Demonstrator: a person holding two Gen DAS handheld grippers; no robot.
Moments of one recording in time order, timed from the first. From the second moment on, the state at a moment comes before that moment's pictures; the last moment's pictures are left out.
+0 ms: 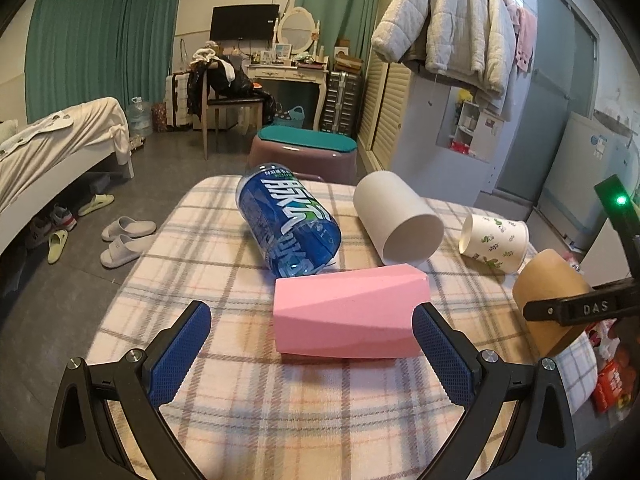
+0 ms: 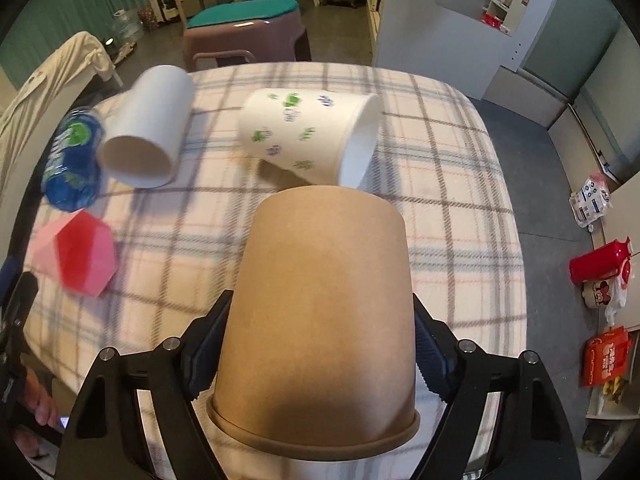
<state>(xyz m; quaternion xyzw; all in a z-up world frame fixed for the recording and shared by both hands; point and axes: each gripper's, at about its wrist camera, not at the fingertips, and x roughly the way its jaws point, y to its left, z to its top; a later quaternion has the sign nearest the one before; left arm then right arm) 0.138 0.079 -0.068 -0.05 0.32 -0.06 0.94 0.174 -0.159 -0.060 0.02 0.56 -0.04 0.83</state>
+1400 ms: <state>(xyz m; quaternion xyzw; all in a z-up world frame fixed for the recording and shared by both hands) 0.087 0.015 -0.033 0.01 0.36 -0.05 0.93 0.099 -0.155 -0.015 0.07 0.42 0.02 0.90</state>
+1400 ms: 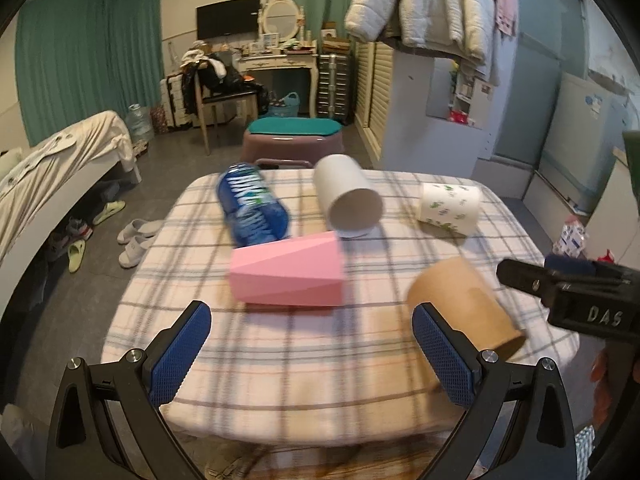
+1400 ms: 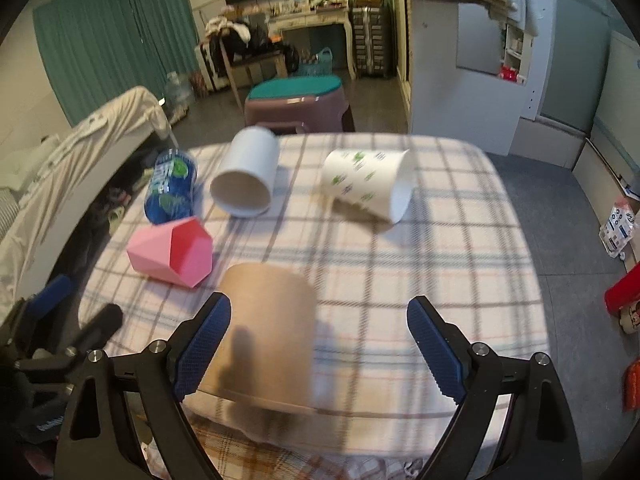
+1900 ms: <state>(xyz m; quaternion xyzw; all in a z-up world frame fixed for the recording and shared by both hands) 0.121 -0.071 -0.005 0.05 0.41 -0.09 0.91 0.080 -0.234 -0.022 0.04 0.38 -0.05 0.92</state>
